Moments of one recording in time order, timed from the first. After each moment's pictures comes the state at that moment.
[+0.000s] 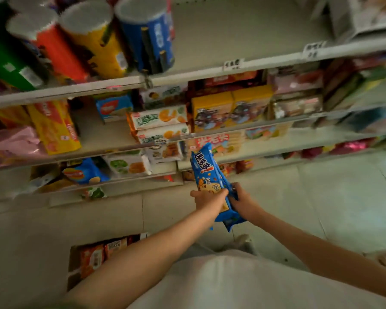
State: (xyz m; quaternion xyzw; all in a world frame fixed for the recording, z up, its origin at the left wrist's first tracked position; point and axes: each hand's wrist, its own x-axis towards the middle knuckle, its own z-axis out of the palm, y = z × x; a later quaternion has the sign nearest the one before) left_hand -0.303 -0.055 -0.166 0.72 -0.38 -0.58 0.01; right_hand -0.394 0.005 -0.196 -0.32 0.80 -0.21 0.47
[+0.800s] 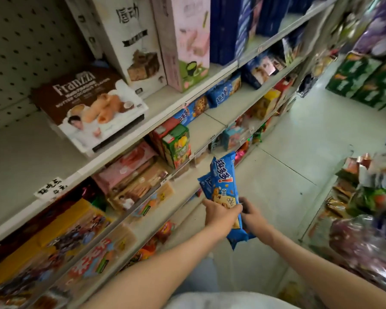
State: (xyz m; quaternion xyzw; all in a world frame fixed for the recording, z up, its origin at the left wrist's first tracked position) left_hand -0.712 0.083 -0.131 0.43 -0.67 -0.59 -0.12; right_hand -0.760 0.190 -0.186 -0.01 0.80 -0.50 0.34
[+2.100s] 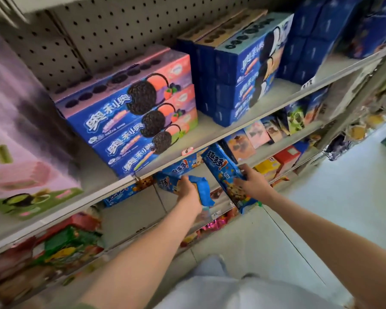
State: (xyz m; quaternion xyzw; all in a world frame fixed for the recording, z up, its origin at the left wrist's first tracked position) left_hand -1.213 0.079 -0.146 0.63 -0.30 -0.70 0.14; right_hand -1.326 0.216 -0.127 -0.26 0.86 -0.32 0.29
